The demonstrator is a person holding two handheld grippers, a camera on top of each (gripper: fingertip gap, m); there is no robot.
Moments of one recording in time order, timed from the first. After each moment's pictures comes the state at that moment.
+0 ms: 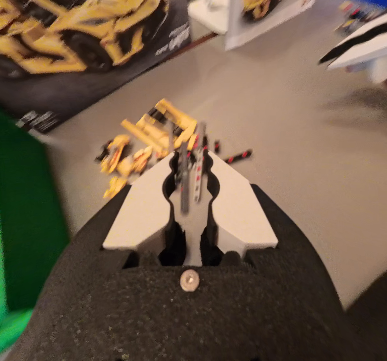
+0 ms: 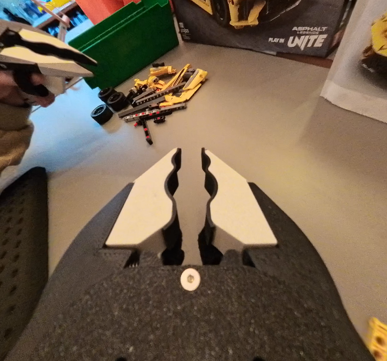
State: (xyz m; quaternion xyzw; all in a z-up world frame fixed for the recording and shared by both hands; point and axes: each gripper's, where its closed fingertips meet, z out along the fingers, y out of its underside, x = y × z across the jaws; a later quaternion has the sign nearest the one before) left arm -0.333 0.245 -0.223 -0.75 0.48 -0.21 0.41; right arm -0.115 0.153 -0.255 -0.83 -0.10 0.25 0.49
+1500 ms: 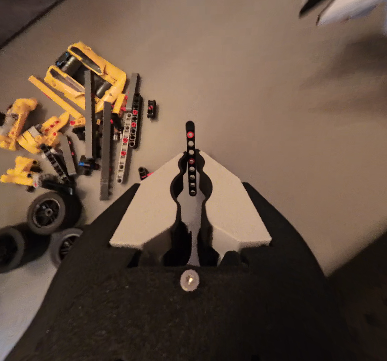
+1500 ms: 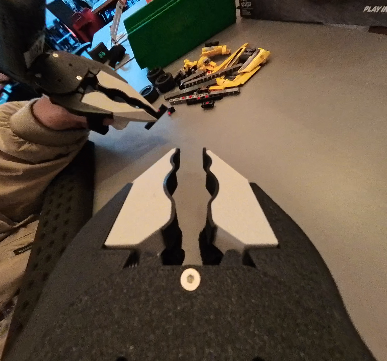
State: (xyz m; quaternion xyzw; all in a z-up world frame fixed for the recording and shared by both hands) left arm -0.291 0.169 -0.287 -0.77 0.49 -0.20 0.34; right arm -0.169 0.127 -0.259 -0.81 -0.17 0.33 0.46
